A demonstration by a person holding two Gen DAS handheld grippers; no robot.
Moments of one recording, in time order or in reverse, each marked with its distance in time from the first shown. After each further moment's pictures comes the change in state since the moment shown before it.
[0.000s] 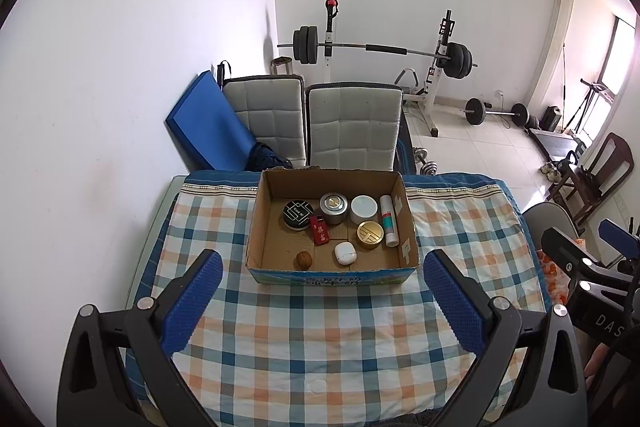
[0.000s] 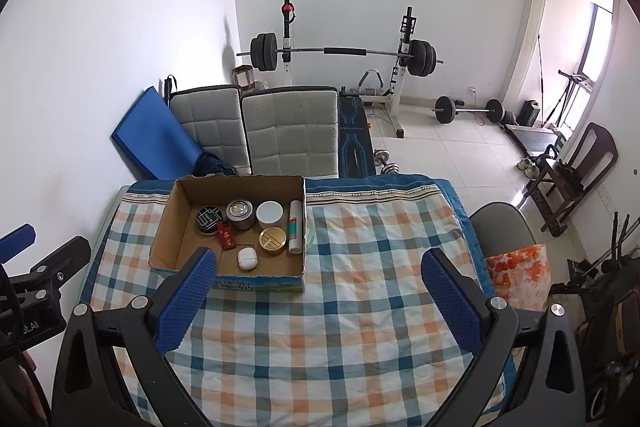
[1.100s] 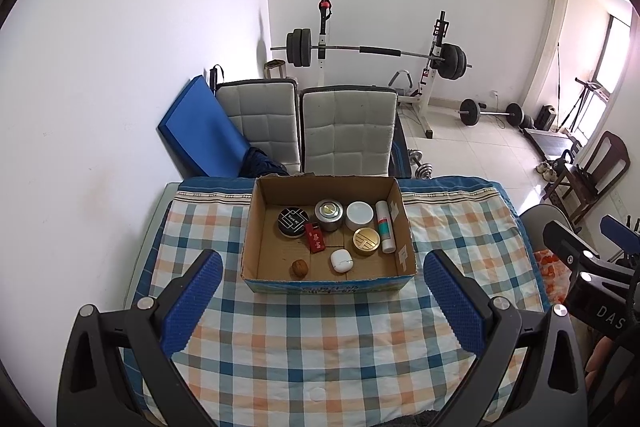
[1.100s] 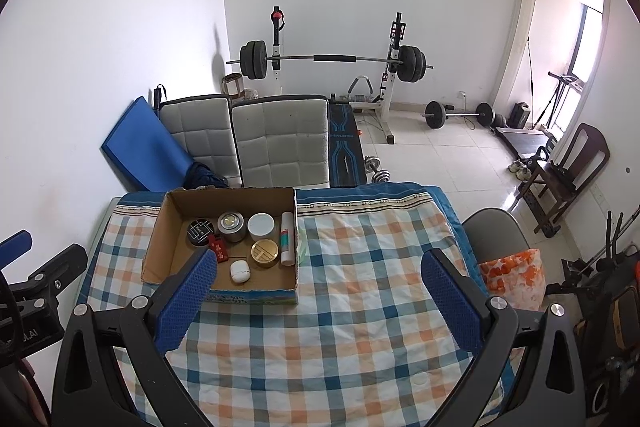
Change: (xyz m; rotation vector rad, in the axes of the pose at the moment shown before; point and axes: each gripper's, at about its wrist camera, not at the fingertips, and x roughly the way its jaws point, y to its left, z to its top) left arm -0.001 -0.006 0.007 0.010 -0.004 -0.015; right arm 0.002 0.009 0.012 0.026 -0.029 -0.043
